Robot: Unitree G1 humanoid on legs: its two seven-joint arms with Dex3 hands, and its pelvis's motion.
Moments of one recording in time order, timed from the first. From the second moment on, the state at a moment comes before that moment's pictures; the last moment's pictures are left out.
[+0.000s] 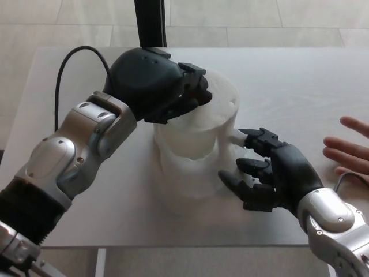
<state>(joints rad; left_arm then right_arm) -0.66 0.47 -0.53 0.28 0.82 -0.12 -0.06 -0.17 -0.30 0.36 -0.26 0.21 0.70 -0.10</state>
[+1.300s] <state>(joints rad) -0.67 0.46 -0.52 0.31 0.82 -0.16 -0.01 -0.06 -0.03 0.51 -0.19 -0.16 0.57 -0.27</state>
